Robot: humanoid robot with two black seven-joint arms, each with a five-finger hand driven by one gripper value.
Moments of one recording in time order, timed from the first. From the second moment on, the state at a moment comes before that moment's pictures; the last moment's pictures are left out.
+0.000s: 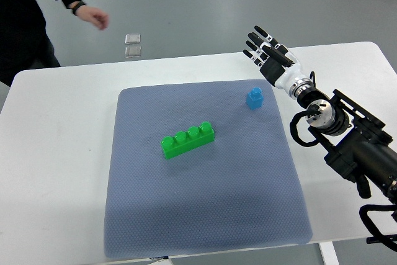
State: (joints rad) left arm -0.07 0.00 -0.10 -0.29 0.07 0.06 0.07; right arm 0.71 -0.07 0.96 0.69 -0.11 0.16 0.16
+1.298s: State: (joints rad) left arm -0.08 0.00 -0.10 -0.30 0.07 0.05 0.07; right arm 1.75 -0.37 -0.33 0.95 -0.94 0.61 0.06
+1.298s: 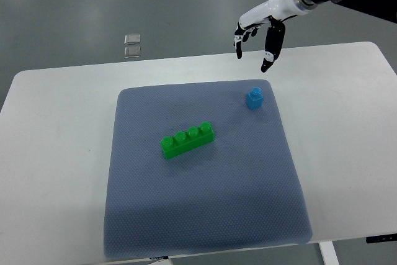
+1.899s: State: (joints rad) left arm -0.08 0.00 -0.10 -0.30 0.07 0.05 0.07; right arm 1.48 -0.26 -0.33 0.74 -0.94 0.37 0.03
